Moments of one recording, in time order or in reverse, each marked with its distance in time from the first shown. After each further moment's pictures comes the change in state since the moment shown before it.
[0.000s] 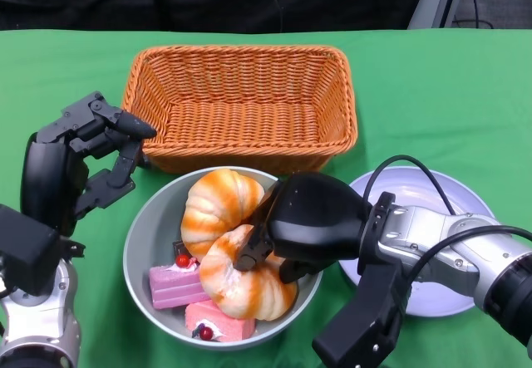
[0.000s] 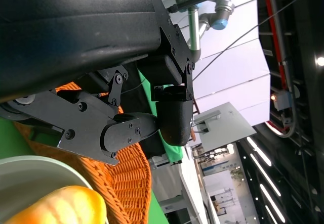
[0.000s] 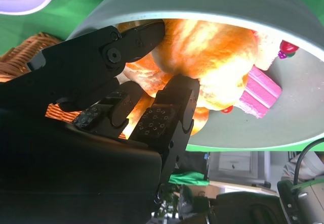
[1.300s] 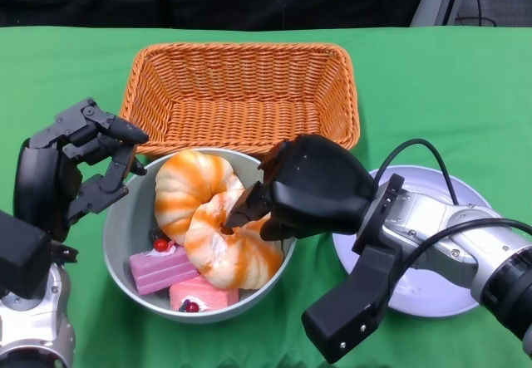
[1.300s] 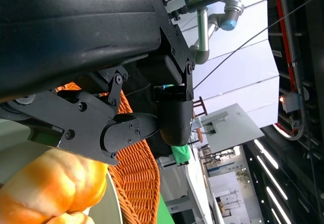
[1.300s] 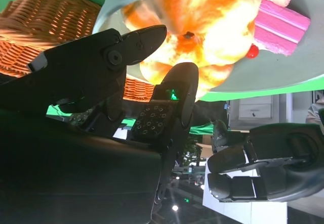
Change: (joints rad) left arm 0.000 0.014 0.007 0.034 -0.022 -0.006 -0.025; right arm -0.004 0.009 -0.066 -0.022 -0.013 0.061 -0.180
